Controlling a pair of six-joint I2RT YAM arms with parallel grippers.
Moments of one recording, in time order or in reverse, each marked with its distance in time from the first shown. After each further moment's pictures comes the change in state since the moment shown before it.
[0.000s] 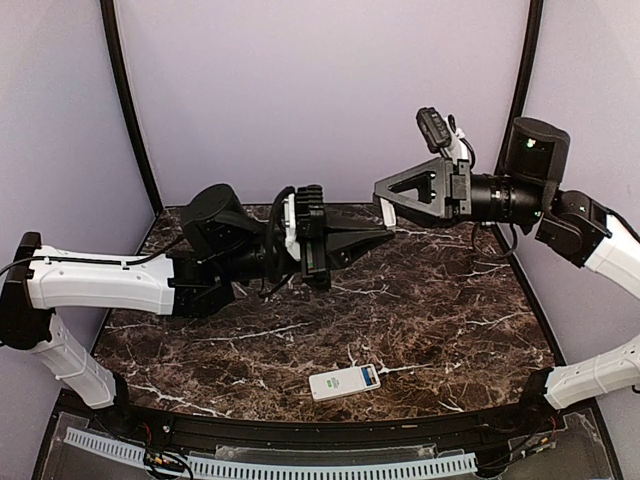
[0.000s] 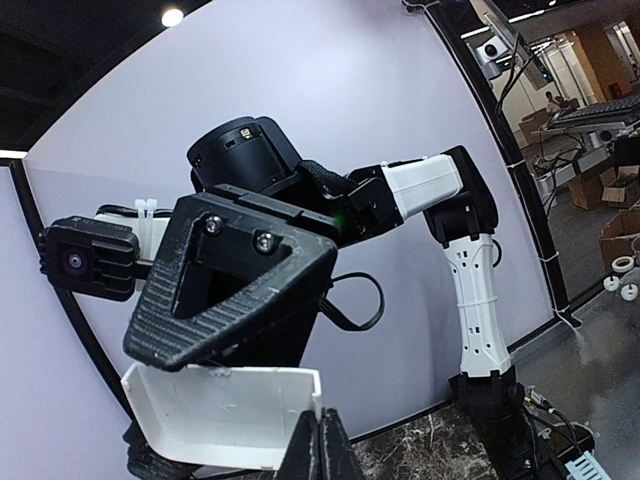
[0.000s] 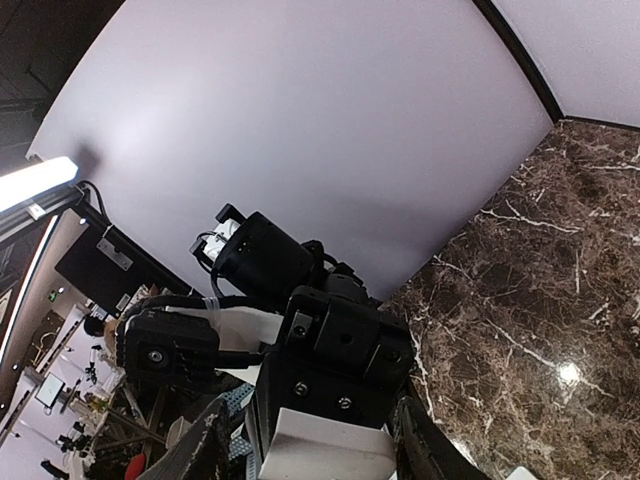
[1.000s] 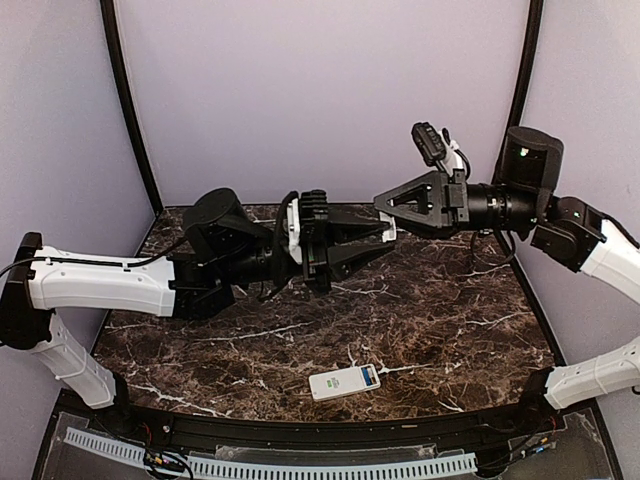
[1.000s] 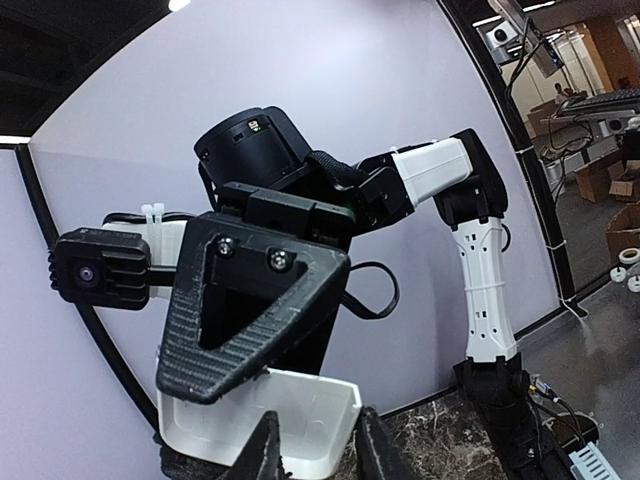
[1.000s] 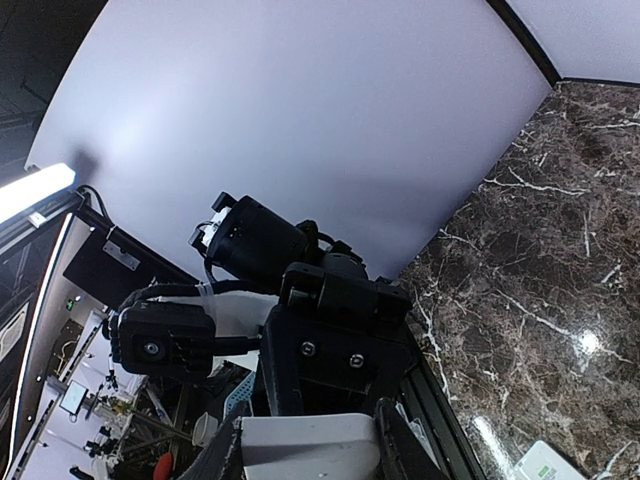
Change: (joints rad) left arm 0.000 -0.002 -0.021 -0.008 -0.031 0.008; right arm -0.014 -0.008 -0.053 0.008 -0.042 0.069
